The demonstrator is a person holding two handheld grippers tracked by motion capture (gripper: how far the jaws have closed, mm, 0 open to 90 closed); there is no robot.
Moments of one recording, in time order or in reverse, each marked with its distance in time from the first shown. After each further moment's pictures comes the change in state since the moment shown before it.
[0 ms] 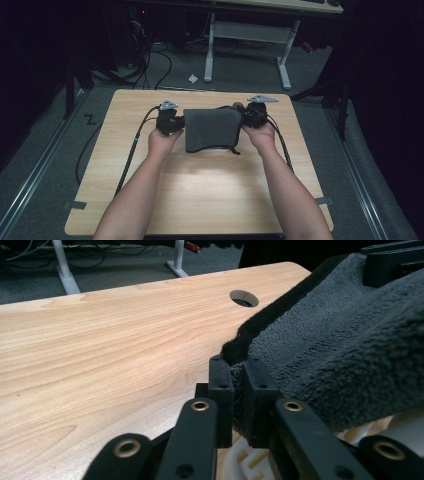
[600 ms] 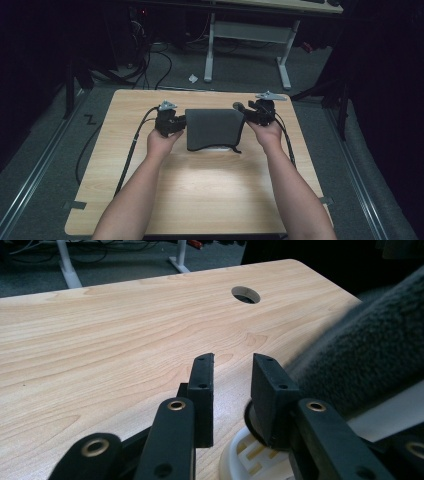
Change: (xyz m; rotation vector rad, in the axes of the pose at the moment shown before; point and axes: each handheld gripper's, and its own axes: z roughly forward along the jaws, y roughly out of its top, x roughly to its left) left arm -0.001 0.000 -0.005 0.012 0.011 -0.004; right arm -0.015 0.007 -0.015 -0.035 -0.097 0.018
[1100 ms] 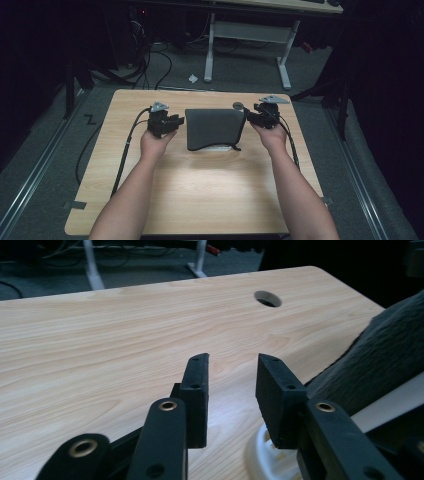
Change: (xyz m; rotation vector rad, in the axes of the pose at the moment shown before) left arm 0.015 -0.008 -0.020 -0.018 0.080 -0.020; right arm -0.011 -0.011 -0.006 0.033 -0.063 -0.040
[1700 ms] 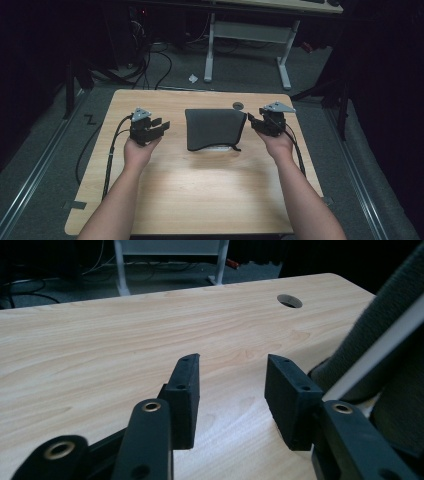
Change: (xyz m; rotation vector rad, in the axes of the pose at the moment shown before) left arm 0.013 -0.023 -0.051 -0.060 0.057 0.013; right arm 0.008 -0.012 -0.035 -0.033 -0.028 -0.047
